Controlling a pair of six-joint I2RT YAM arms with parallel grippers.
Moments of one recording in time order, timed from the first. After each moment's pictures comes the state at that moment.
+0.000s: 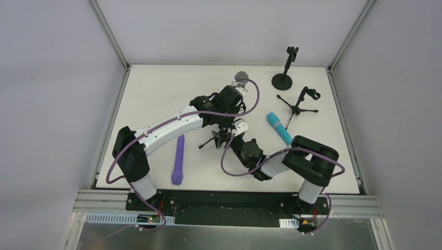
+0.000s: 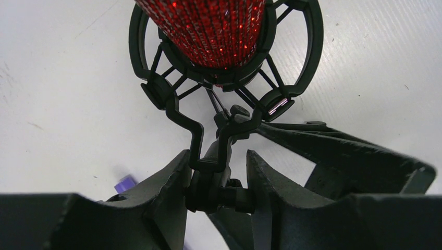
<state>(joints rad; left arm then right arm) -0.89 1.68 1.52 -0.75 -0.31 -0.16 1.06 1.72 0.46 1.30 0.45 0.11</state>
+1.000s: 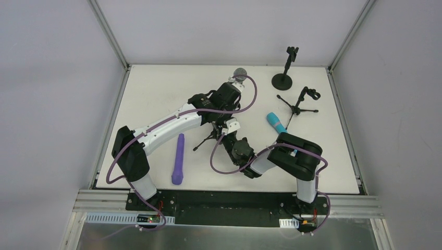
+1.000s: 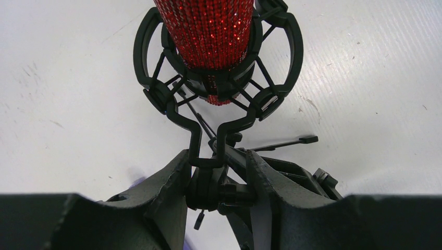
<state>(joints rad) -0.87 1.68 1.53 -0.74 -0.34 -0.15 1.09 1.90 0.63 1.40 0.59 -0.01</state>
